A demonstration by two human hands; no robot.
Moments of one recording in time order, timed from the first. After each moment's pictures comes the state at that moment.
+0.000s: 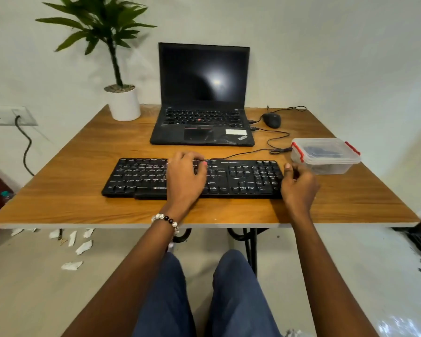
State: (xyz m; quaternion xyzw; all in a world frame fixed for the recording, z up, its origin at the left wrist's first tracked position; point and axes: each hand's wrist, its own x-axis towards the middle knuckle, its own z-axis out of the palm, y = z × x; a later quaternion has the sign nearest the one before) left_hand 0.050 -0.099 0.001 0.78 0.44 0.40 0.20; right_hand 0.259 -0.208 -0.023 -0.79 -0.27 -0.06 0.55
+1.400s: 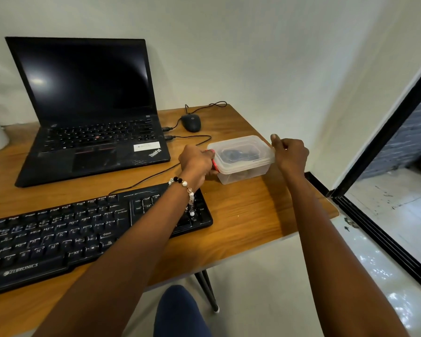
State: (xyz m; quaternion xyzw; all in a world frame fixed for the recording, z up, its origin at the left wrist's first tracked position) left_hand 0.322 -0.098 0.019 0.61 0.44 0.26 0.60; right_hand 0.464 -0.237 0.018 -0.86 -0.20 -0.07 0.46
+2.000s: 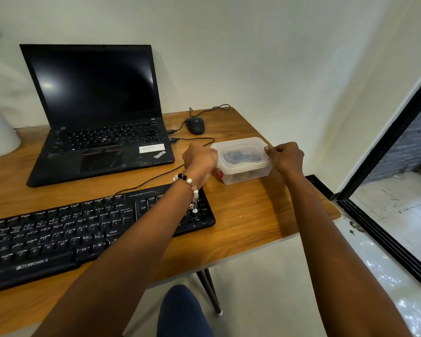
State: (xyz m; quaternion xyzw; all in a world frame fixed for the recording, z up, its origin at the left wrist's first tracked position) left_hand 0.326 -0.094 0.026 0.66 0.49 0.25 0.52; right_hand 0.462 -0.229 0.021 -0.88 -0.20 0.01 0.44
